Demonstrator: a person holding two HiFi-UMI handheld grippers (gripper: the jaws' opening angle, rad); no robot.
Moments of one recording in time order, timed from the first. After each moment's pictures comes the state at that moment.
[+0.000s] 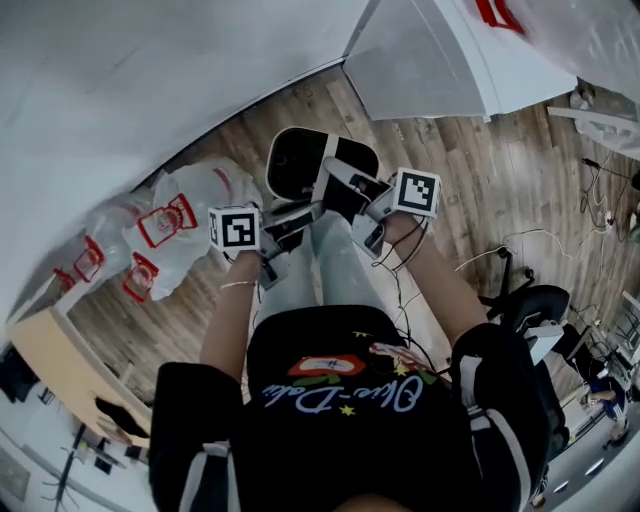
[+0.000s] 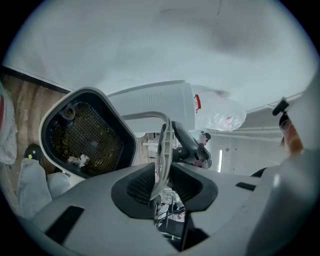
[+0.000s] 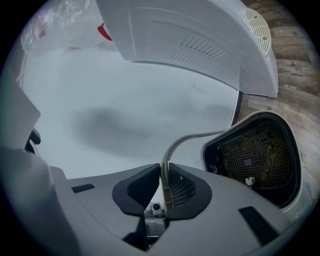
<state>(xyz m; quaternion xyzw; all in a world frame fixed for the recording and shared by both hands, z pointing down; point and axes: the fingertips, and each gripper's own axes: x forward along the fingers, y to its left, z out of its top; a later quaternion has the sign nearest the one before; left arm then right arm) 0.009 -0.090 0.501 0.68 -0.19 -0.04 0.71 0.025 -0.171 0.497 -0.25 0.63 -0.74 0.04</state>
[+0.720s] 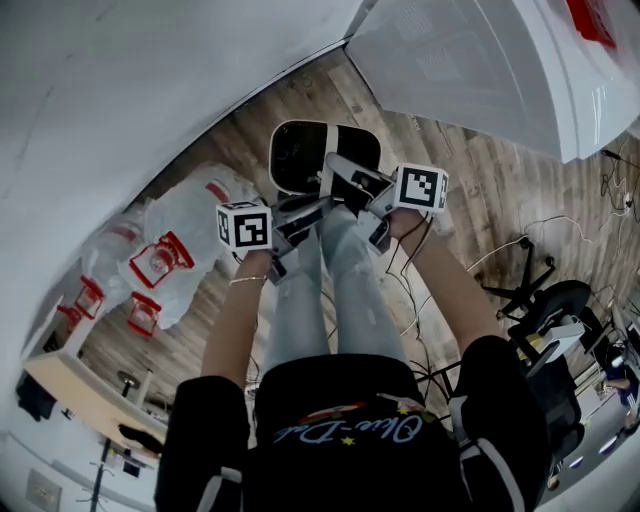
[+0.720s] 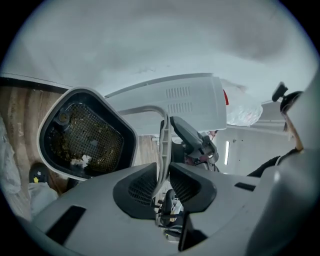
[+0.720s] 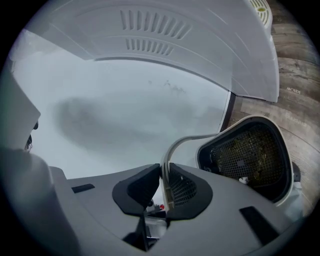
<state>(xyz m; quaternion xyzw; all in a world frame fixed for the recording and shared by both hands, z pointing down) 0.013 -0.123 0.641 0.68 -0.17 0.01 0.71 0.022 -0.207 0.638 -0.27 0.63 -0.73 0.01</state>
